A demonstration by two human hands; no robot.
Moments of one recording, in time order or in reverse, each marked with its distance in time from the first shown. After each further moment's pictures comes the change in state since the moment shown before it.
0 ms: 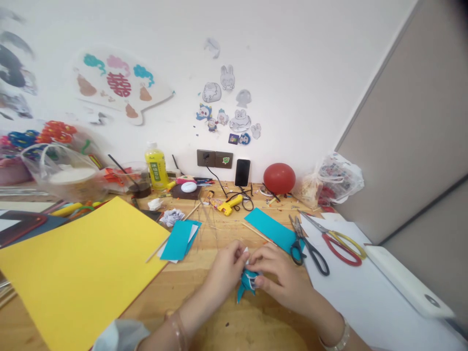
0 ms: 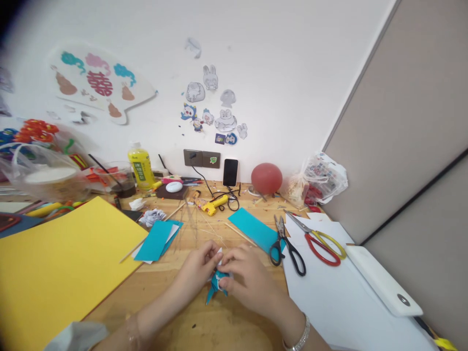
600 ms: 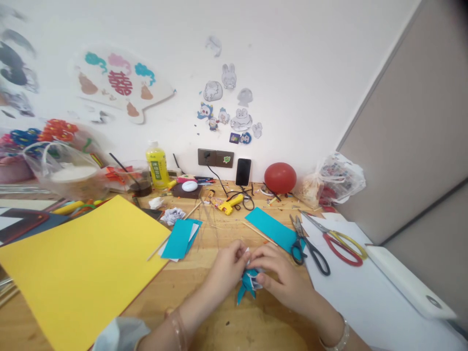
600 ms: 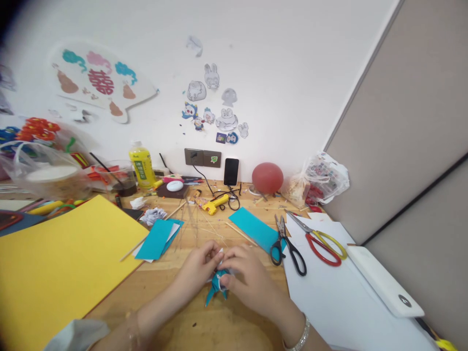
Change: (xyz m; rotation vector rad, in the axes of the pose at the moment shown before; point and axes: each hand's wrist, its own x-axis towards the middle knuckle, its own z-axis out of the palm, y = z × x) left_hand 0.000 0.002 -0.001 -0.054 -0.024 -0.029; right_hand 0.000 -0.003 0.002 0.103 0.016 0.053
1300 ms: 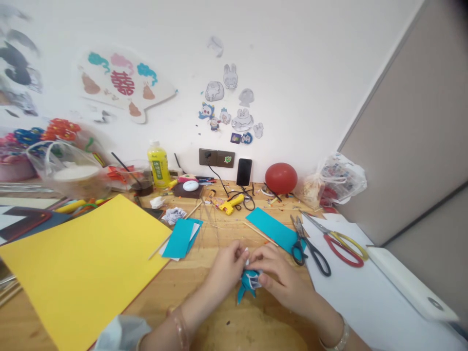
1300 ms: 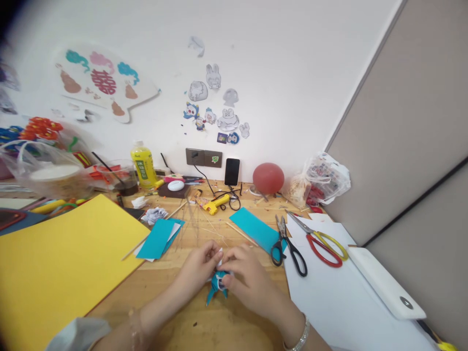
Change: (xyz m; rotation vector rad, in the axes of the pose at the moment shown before) left_hand 0.002 -0.002 0.000 0.000 0.044 -0.020; right_hand 0.000 0.000 0.000 -0.026 -0.044 -0.008
